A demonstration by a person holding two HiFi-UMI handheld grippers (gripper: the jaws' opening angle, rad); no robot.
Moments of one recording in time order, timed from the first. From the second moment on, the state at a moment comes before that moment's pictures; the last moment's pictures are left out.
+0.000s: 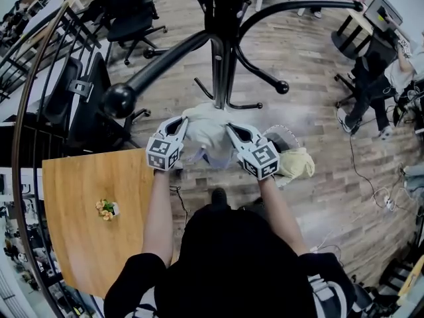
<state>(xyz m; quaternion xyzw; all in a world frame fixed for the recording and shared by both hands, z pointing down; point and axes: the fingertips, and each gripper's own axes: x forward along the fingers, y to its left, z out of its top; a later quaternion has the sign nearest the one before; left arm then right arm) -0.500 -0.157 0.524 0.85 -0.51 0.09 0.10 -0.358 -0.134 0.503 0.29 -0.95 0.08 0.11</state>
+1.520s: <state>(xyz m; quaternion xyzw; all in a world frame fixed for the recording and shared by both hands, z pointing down) -0.525 -0.112 0.539 0.80 -0.58 0.05 0.14 -0.333 -0.108 0.520 0.27 -0.95 0.11 0.11</state>
